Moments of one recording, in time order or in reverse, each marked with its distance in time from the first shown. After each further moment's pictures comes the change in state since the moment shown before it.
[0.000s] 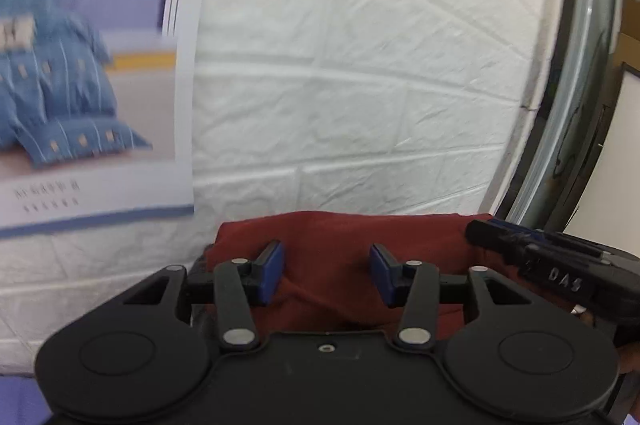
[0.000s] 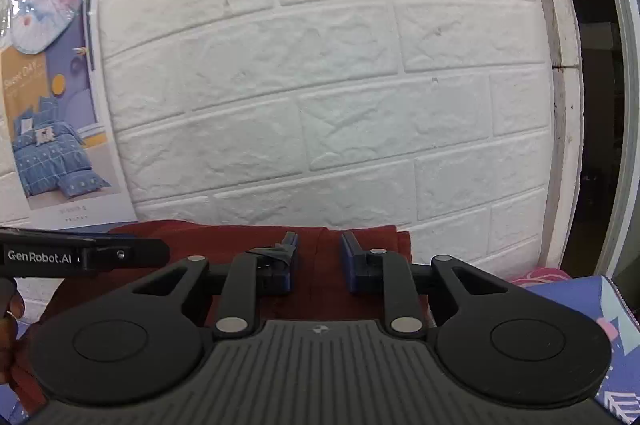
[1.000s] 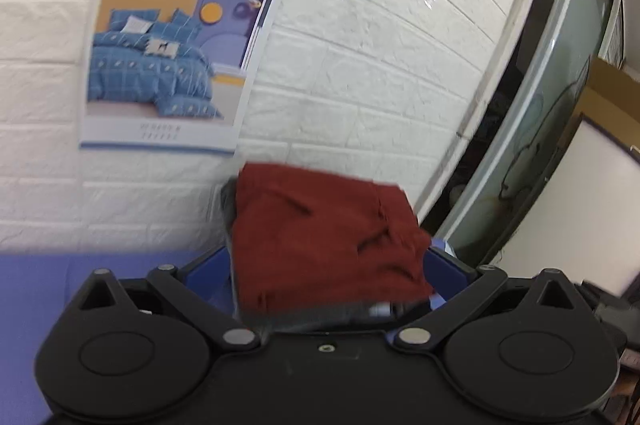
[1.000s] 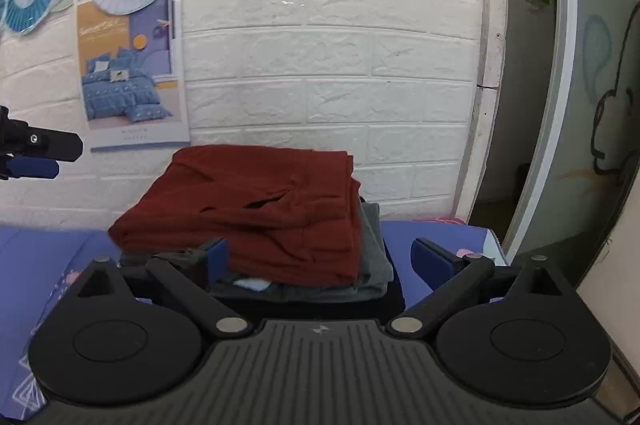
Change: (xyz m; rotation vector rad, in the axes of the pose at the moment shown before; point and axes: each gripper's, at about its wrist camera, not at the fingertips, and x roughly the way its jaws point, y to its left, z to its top) left arm -0.225 -0.034 -0.047 -0.147 -0.012 -0.045; right arm -0.222 0.040 -0.021 -0.206 0.130 -0.114
